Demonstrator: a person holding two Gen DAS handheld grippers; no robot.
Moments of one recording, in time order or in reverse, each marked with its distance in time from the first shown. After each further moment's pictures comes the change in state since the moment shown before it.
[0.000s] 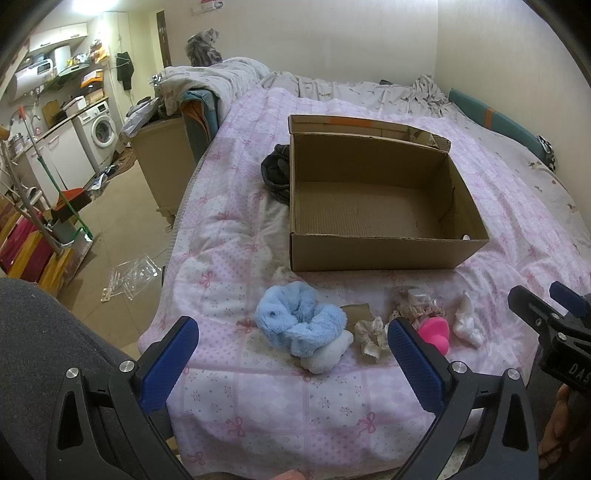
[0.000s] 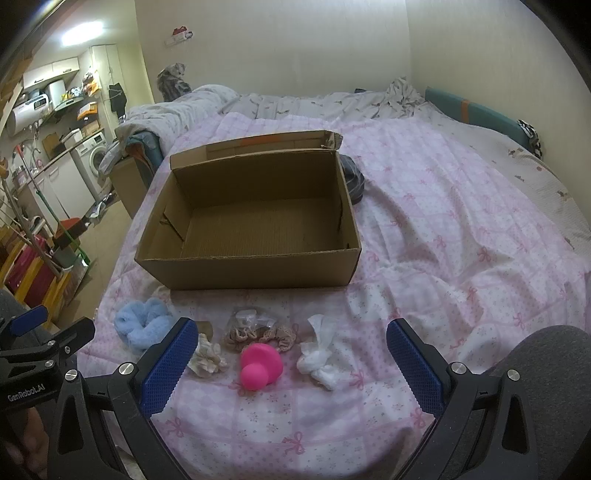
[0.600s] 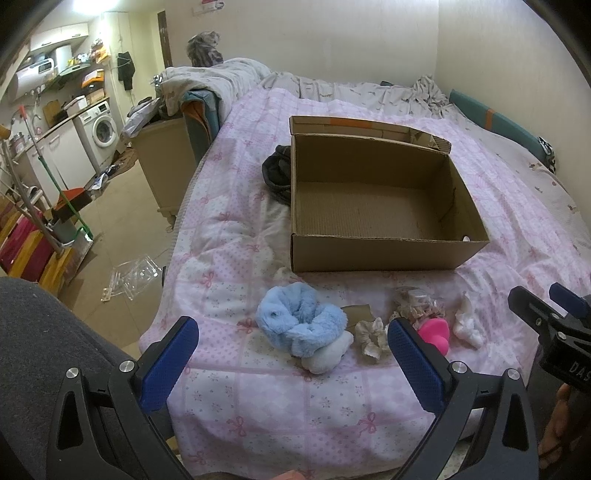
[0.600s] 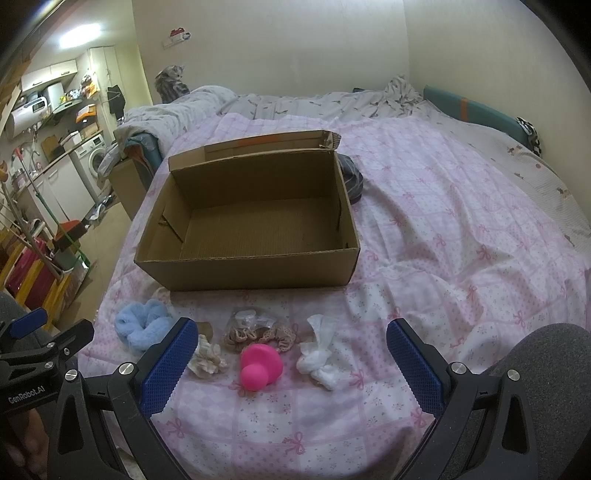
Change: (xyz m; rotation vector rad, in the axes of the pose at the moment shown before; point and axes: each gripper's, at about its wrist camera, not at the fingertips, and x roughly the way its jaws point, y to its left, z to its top) left arm 0.000 0.000 0.000 0.001 -0.002 0.000; right arm 0.002 -0.002 0.000 0.001 0.003 0.004
